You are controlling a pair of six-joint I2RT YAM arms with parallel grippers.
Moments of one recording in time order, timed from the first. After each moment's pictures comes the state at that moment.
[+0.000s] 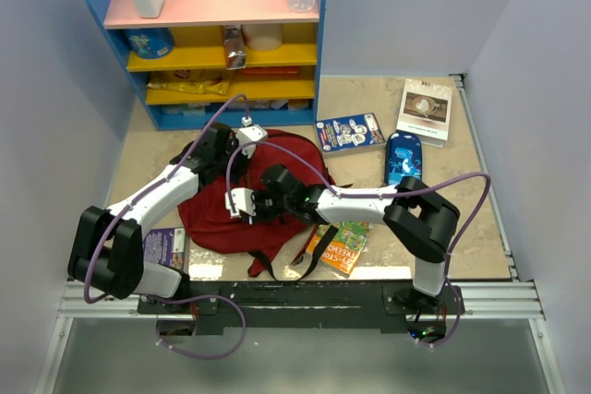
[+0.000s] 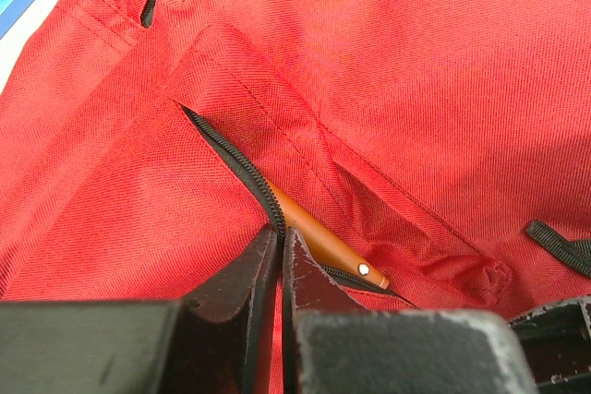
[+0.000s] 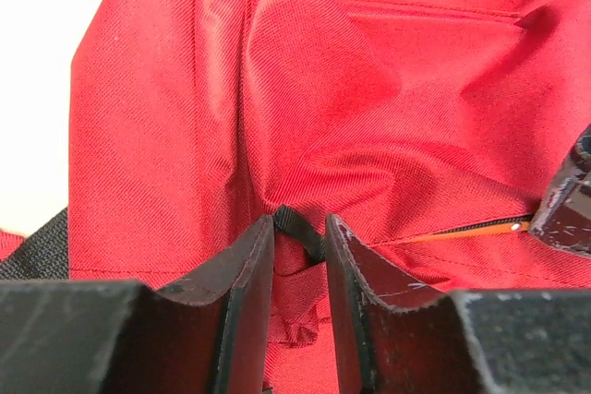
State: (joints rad) left arm -0.37 1.40 0.89 -0.29 0.19 0.30; right arm 1.05 1.85 1.12 0.13 -0.31 -0.62
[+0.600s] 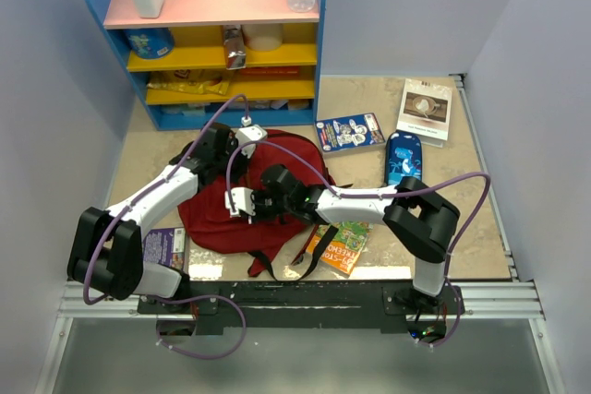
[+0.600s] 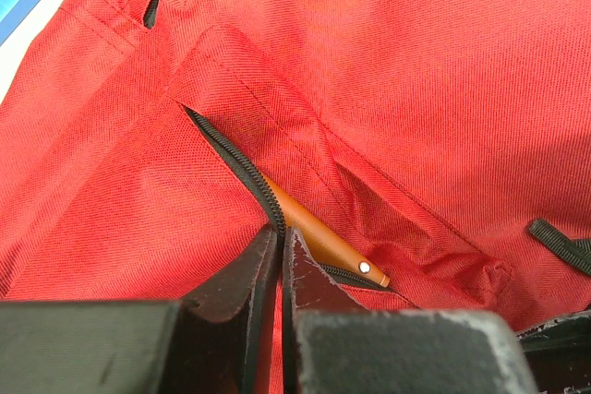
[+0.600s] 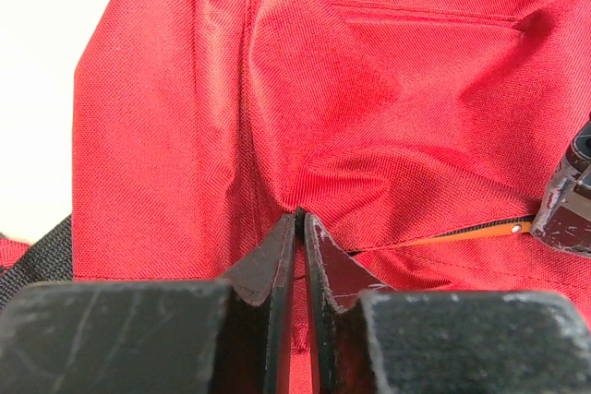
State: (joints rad) left arm -0.37 1.39 0.89 -0.29 0.19 0.30; right arm 1.05 1.85 1.12 0.14 -0.31 -0.60
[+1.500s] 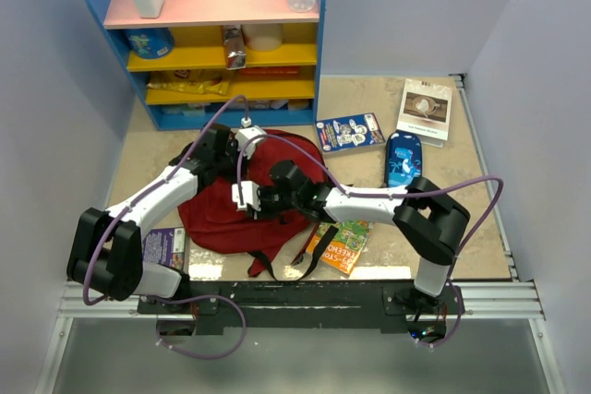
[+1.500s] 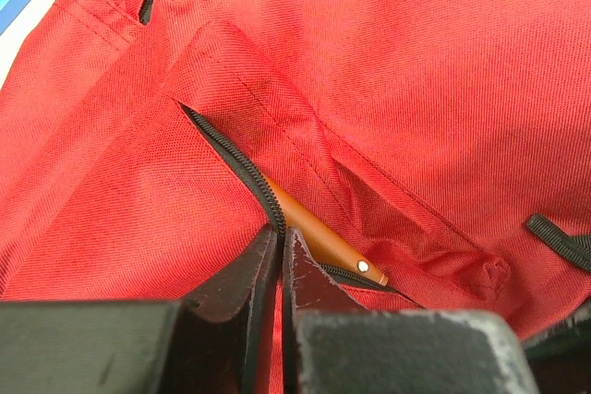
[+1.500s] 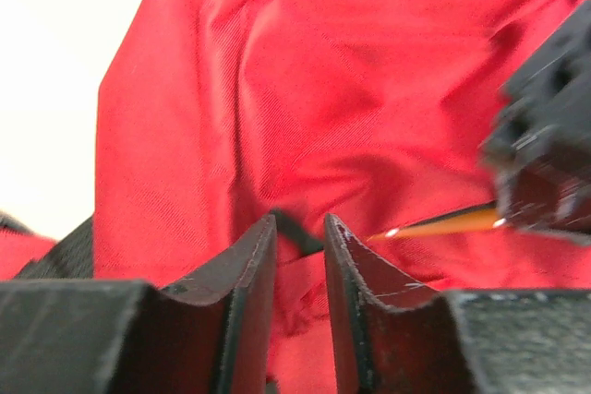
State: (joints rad) left arm -0.37 1.39 0.88 -0.29 0.20 0.30; right arm 1.02 1.80 1.08 0.18 -0.38 -0.55
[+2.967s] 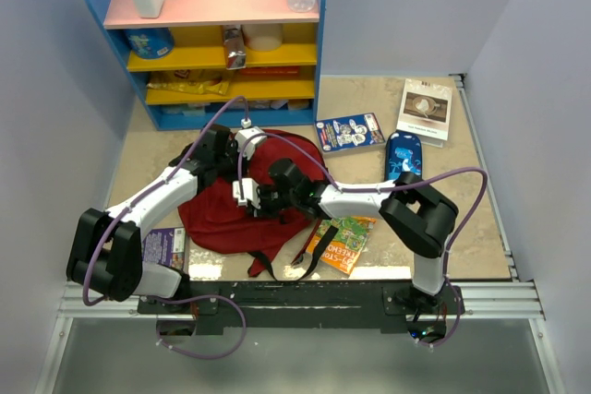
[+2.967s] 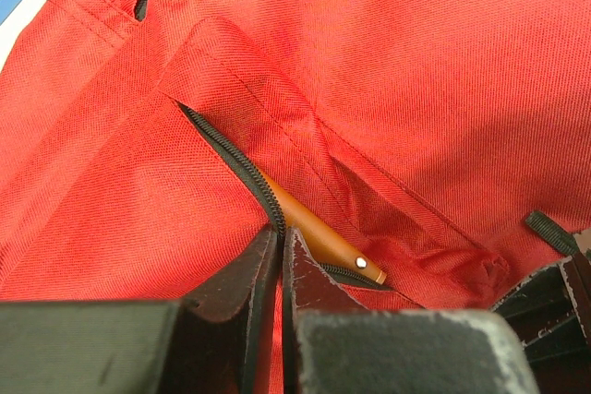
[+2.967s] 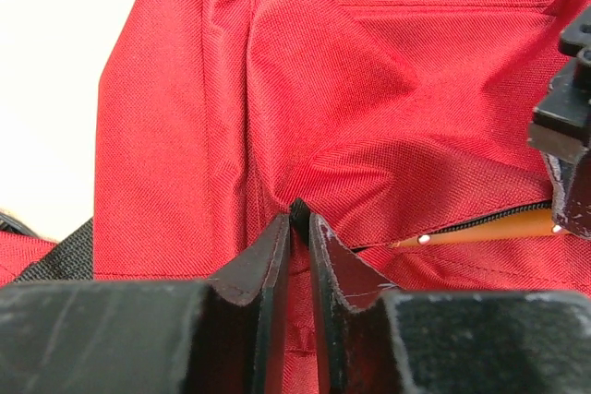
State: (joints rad) left arm -0.37 1.39 0.87 -0.29 0.20 0.30; right arm 0.98 1.88 1.09 0.21 -0.46 -0.50
